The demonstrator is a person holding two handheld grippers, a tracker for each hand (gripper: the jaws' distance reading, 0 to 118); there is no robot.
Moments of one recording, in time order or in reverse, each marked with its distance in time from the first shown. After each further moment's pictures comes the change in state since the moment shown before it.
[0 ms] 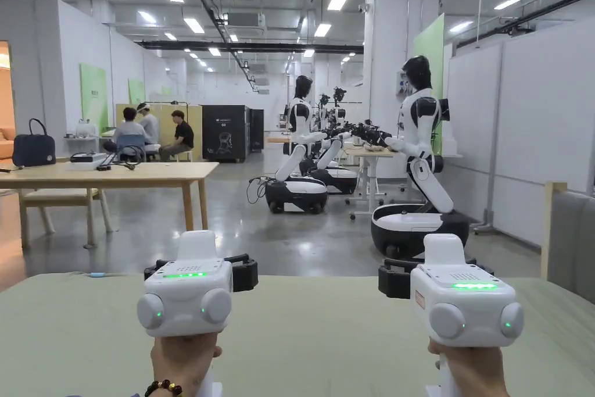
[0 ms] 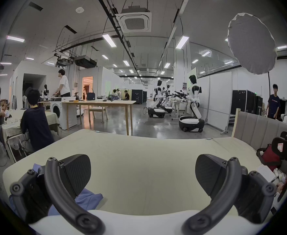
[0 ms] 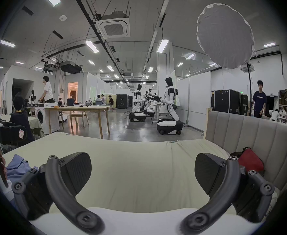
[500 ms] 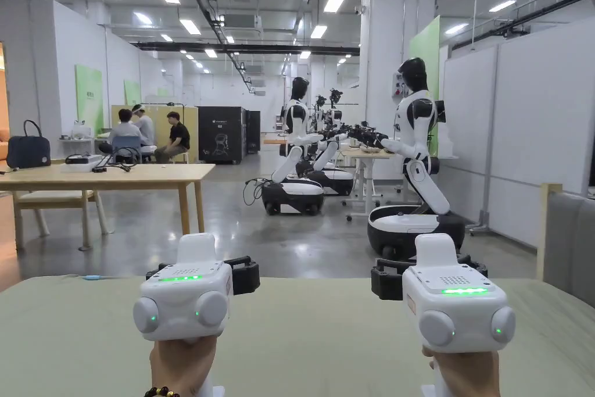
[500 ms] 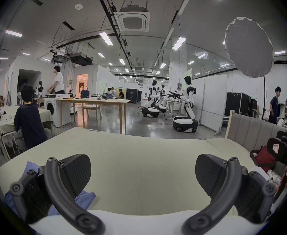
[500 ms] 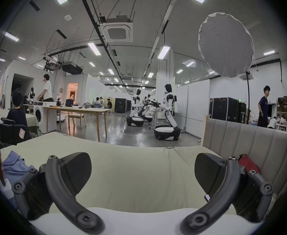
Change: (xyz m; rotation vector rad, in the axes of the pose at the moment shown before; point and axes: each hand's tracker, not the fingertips) left arm 0.001 0.000 0.000 -0.011 -0.062 0.030; right arm -0.009 0.002 -0.001 0.053 -0.022 0.043
